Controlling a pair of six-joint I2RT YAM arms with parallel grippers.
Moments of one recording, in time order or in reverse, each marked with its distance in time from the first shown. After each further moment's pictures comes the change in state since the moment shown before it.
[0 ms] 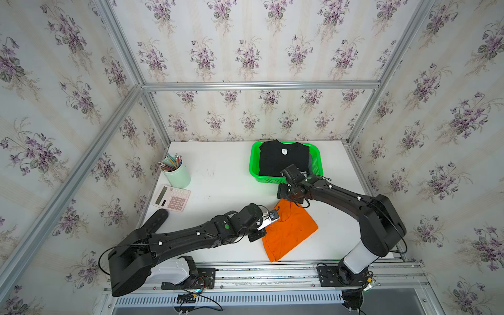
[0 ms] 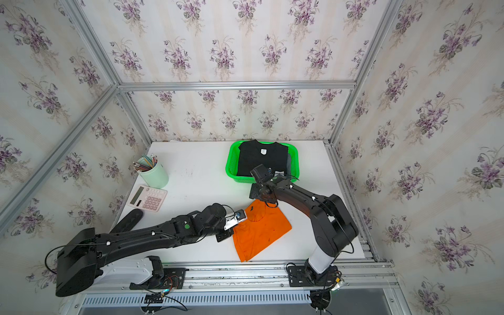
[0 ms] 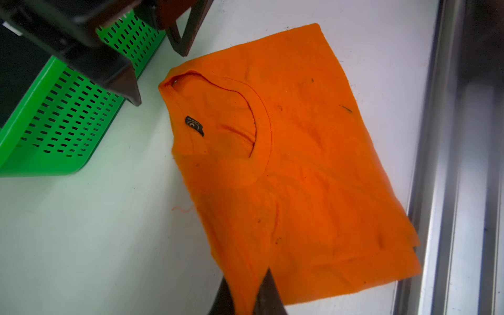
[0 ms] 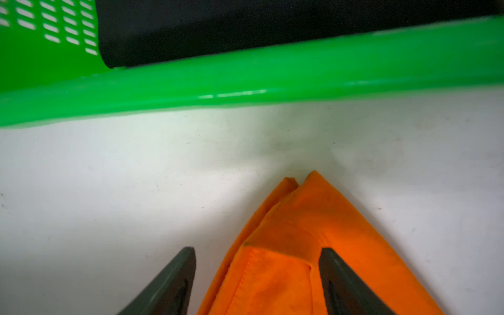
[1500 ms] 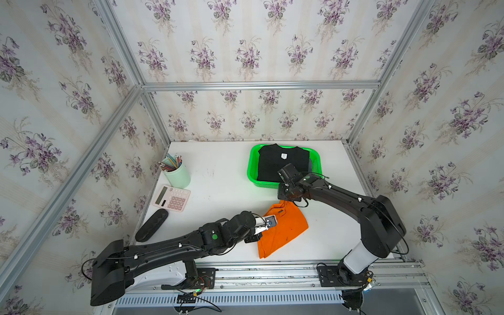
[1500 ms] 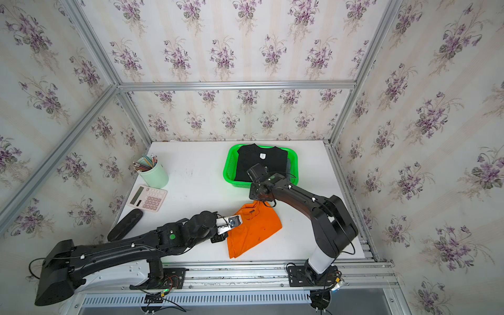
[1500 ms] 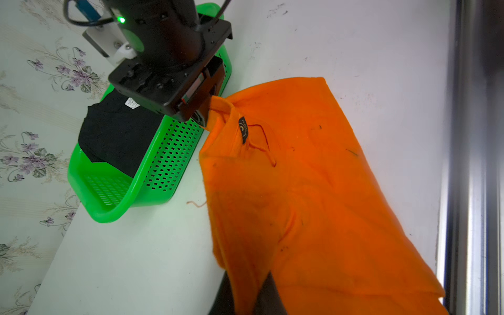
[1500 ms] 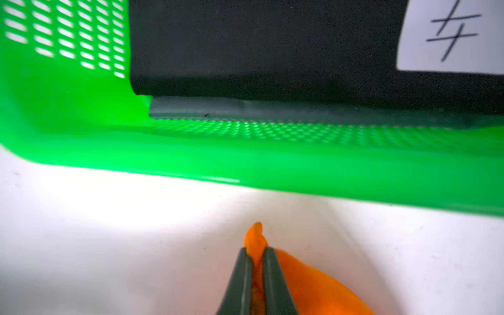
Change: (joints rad) left arm -0.082 -0.227 -0.056 0.014 -0.187 0.133; right arm 0.040 -0.077 -0.003 -0.012 0.006 0.007
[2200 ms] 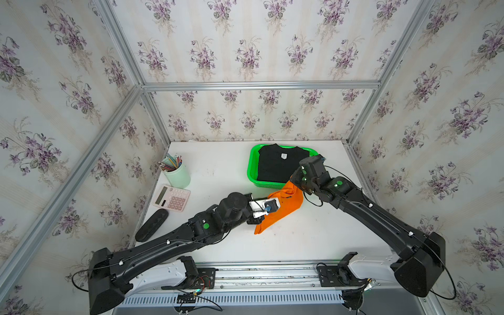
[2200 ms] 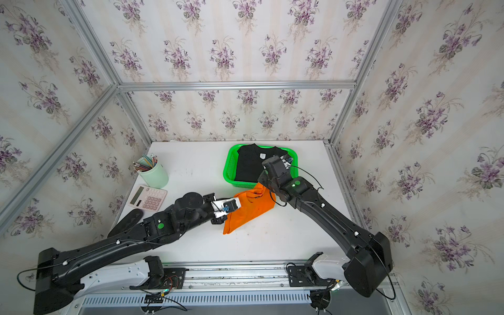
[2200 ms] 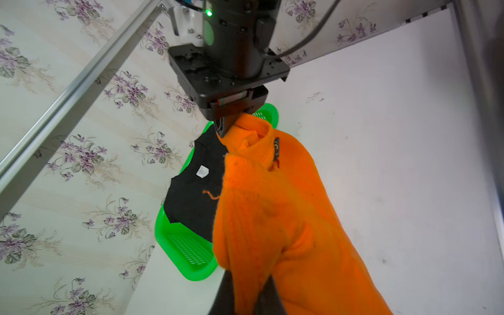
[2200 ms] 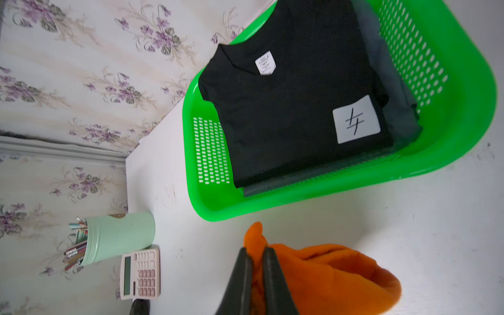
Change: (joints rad) left arm 0.159 0.028 0.246 0.056 0.140 0.197; right arm -0.046 -0.297 0.051 0.013 0.164 0.314
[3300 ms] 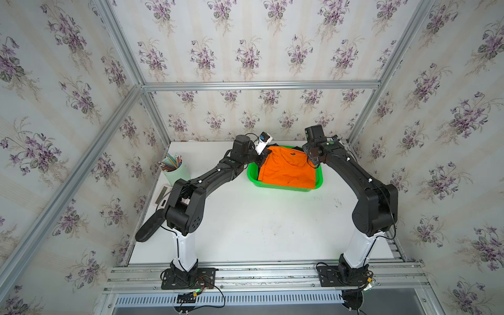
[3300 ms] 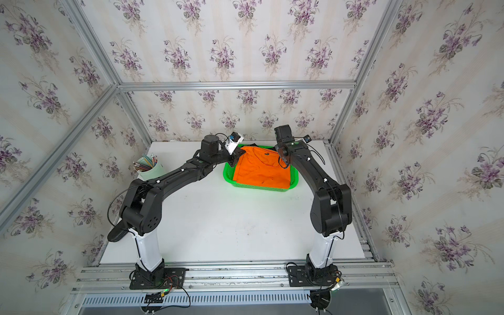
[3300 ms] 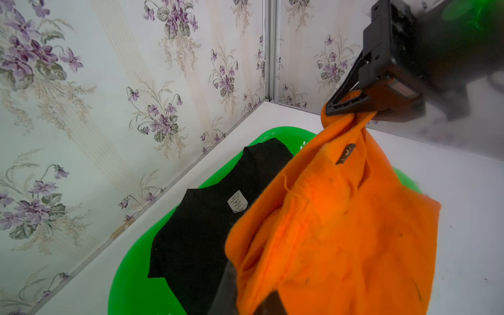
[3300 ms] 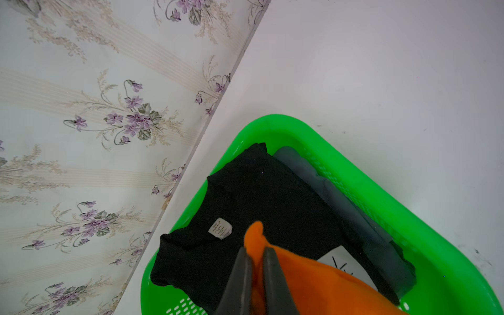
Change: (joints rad) left arm 0.507 0.885 0.583 0.319 0.541 -0.398; right arm -0.307 0.541 0.501 -0.108 0.133 0.150
